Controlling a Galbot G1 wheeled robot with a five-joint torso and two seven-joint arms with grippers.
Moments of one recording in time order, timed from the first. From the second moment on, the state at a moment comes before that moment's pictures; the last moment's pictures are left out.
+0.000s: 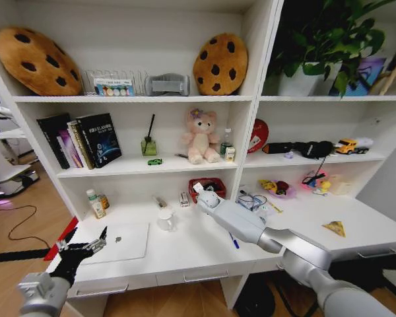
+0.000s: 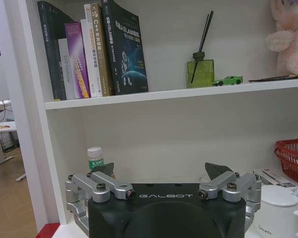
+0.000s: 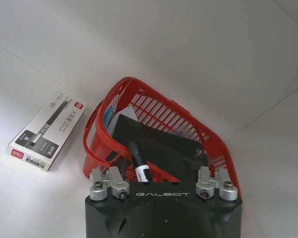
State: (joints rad) left arm 1.89 -1.13 -0.96 -2.36 -0.53 0.19 -0.12; right arm -0.14 1.28 -0.63 1.08 0.71 -0.72 0.50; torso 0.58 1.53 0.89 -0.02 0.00
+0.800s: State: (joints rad) left arm 1.89 -1.13 -0.96 -2.36 -0.53 0.19 -0.12; right arm -0.14 1.27 -0.64 1.10 0.72 -0.71 0.49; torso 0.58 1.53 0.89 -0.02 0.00
